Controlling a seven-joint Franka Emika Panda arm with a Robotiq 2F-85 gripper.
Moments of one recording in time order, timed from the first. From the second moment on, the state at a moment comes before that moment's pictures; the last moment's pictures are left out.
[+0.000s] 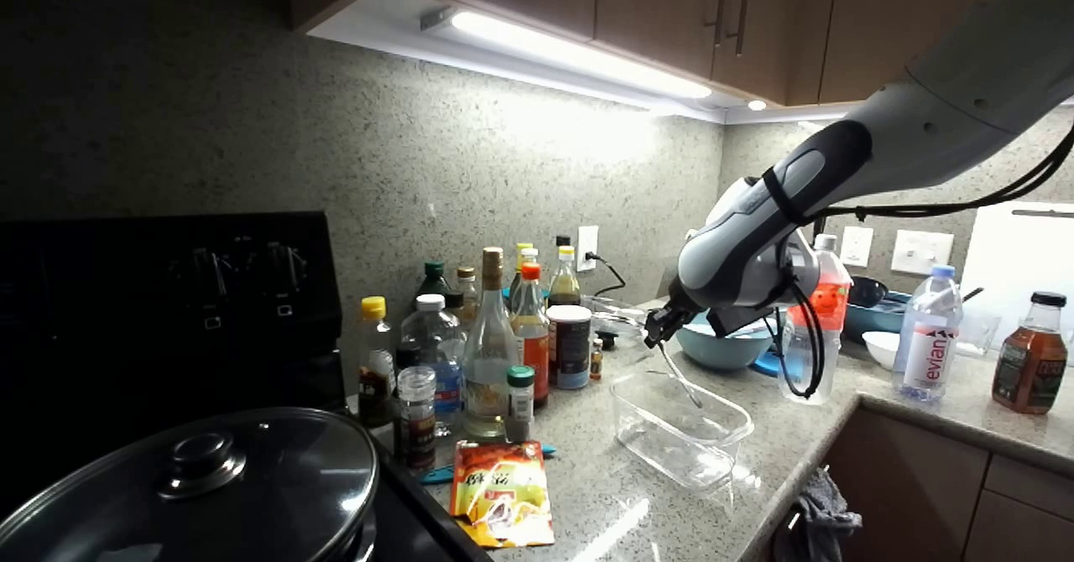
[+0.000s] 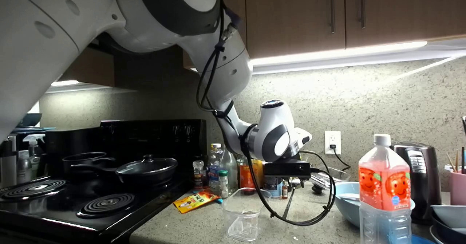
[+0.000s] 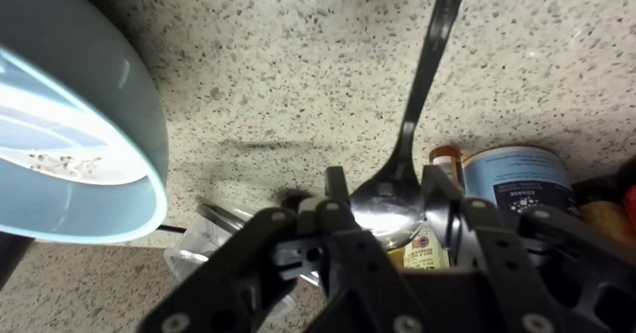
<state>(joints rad) -0.36 0.55 0.07 -1.88 0.09 3.02 -0.36</state>
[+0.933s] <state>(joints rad) -0.35 0.37 0.09 -2.08 0.07 3.18 -0.36</state>
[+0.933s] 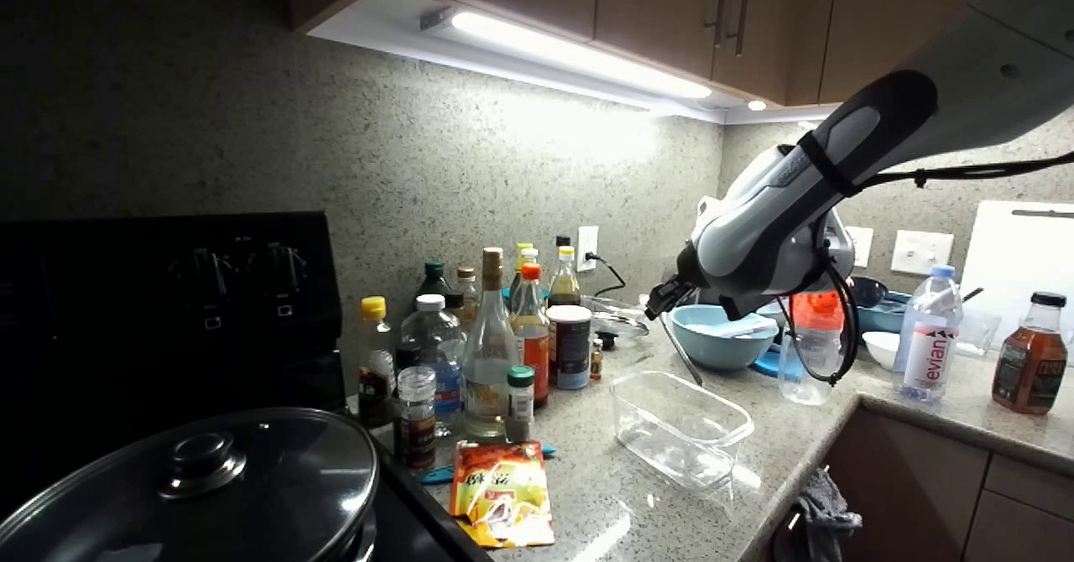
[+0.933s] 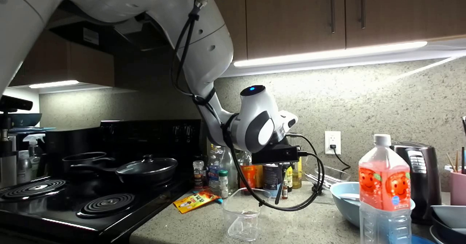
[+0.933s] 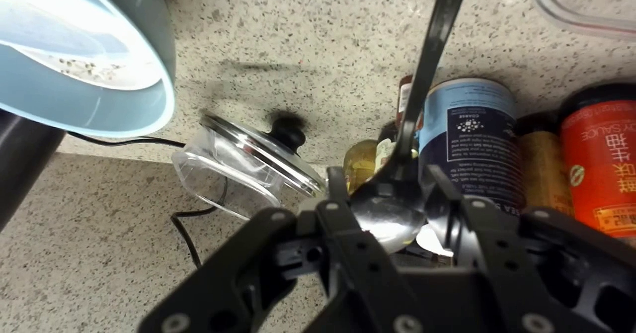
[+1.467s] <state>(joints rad) -0.16 0.27 -0.14 -2.18 0.01 3.22 -0.34</state>
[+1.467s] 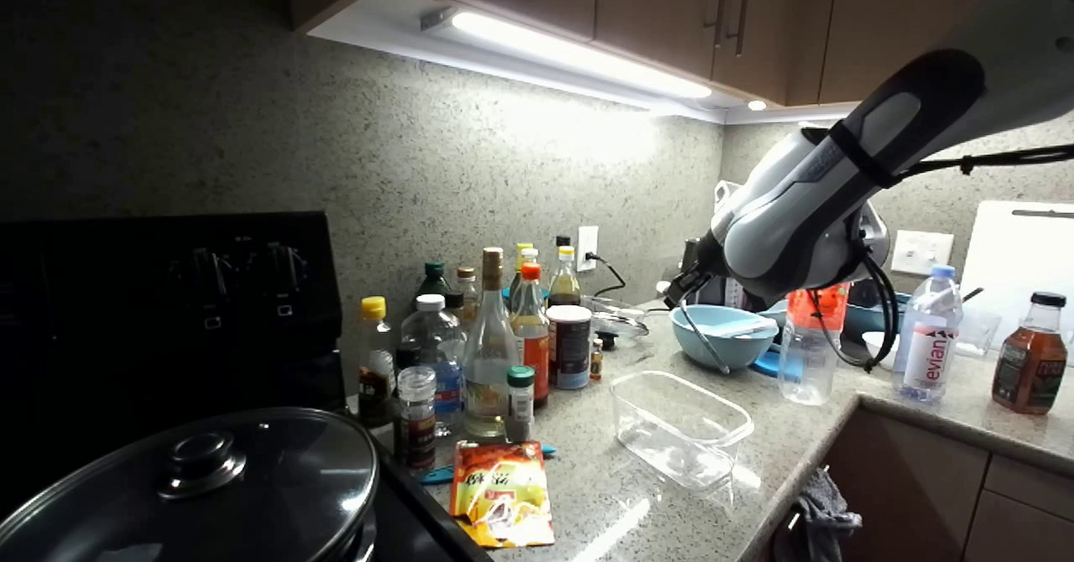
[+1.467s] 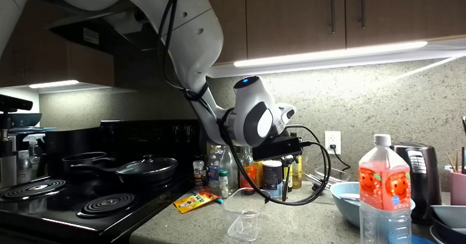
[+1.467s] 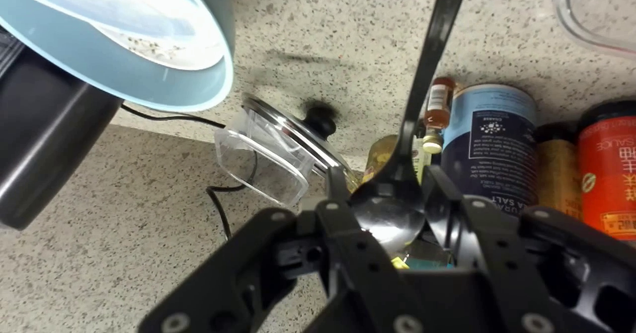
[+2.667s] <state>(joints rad) 0.24 0.12 -0.41 -2.30 -0.09 3.00 -0.35</state>
